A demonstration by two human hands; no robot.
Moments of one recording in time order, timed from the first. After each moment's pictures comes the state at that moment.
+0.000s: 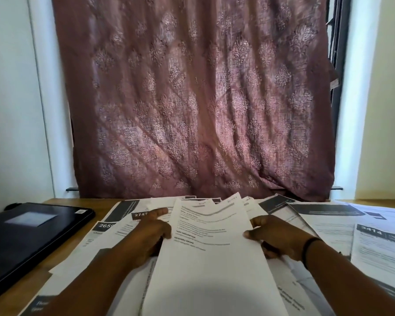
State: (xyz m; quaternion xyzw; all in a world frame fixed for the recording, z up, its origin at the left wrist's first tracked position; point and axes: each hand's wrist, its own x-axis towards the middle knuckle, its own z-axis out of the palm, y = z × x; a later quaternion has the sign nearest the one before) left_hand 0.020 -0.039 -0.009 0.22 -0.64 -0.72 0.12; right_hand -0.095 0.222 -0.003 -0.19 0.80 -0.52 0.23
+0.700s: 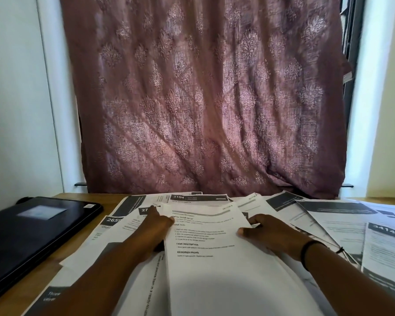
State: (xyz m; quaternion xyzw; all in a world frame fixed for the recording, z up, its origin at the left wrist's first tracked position) left_hand 0.021 -0.036 -0.009 0.24 -0.69 -0.66 0.16; right_hand -0.084 0.200 -0.010 -0.23 0.89 -0.38 0.08
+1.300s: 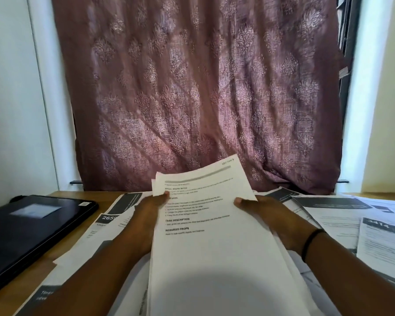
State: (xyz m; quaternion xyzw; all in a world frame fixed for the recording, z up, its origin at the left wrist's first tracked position) left_hand 0.024 -0.036 0.003 0.14 -0.52 -0.83 0.14; right_hand -0.073 0.201 0.011 -0.25 0.69 -0.66 0.18
